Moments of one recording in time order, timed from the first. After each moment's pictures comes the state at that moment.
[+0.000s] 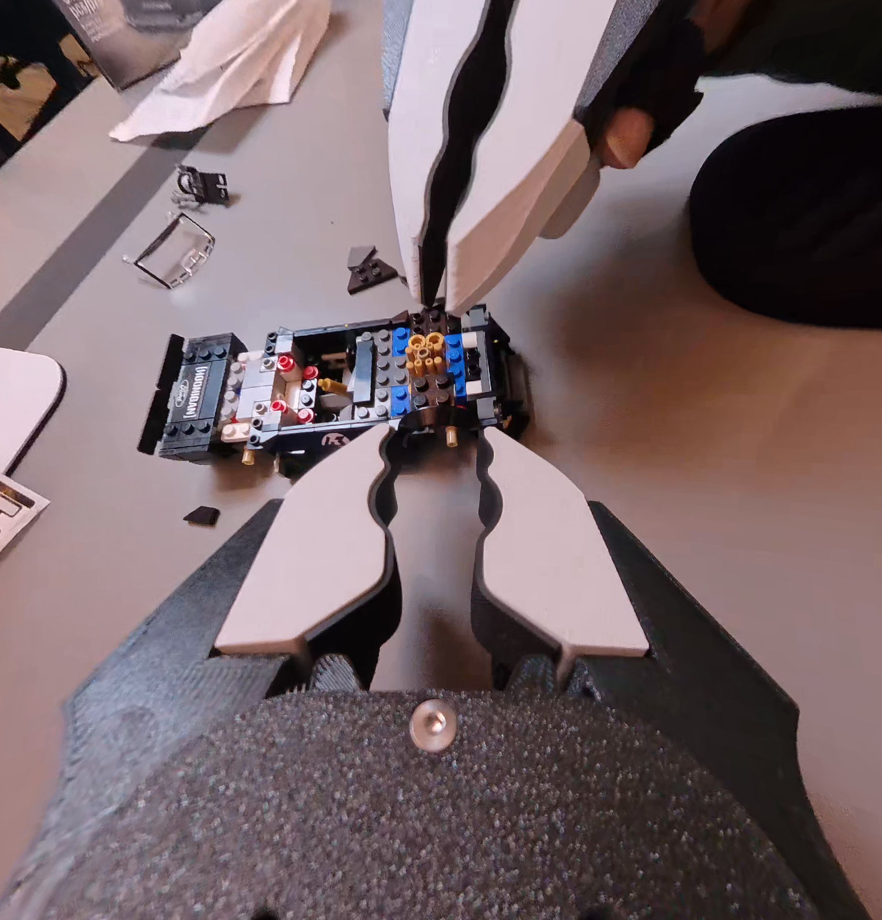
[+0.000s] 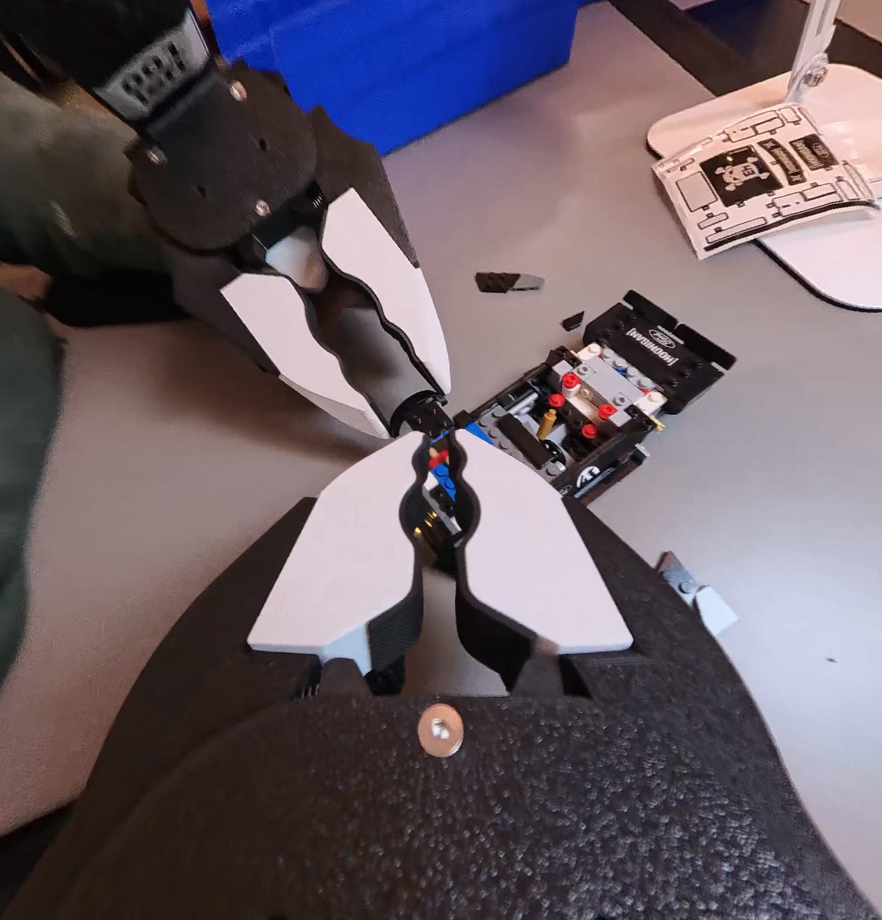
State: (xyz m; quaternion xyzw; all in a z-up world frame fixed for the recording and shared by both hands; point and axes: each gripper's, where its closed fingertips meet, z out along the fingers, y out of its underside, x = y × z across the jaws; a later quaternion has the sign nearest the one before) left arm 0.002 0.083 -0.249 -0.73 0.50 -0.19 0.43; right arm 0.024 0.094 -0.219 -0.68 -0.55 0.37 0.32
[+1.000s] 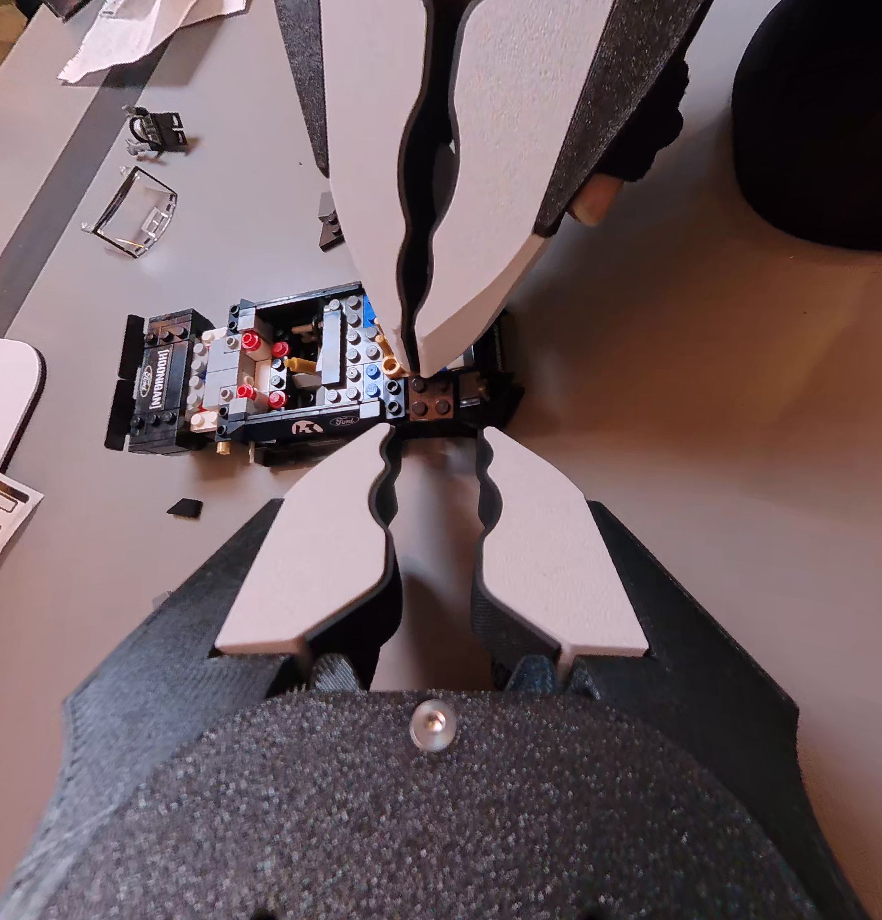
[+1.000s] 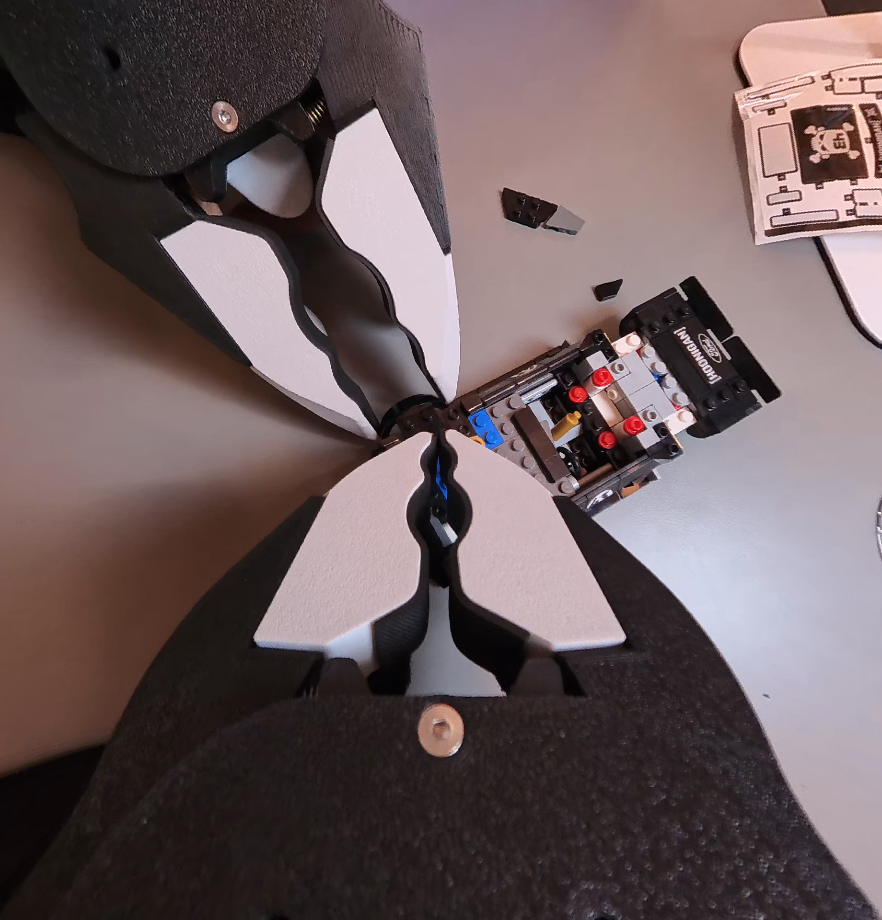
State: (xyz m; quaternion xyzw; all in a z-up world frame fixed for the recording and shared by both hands) left arm 0.005 0.079 -0.269 -0.74 0.53 -0.13 0.39; right arm 0.011 0.088 -0.250 -0.66 -0.65 0.25 0.29
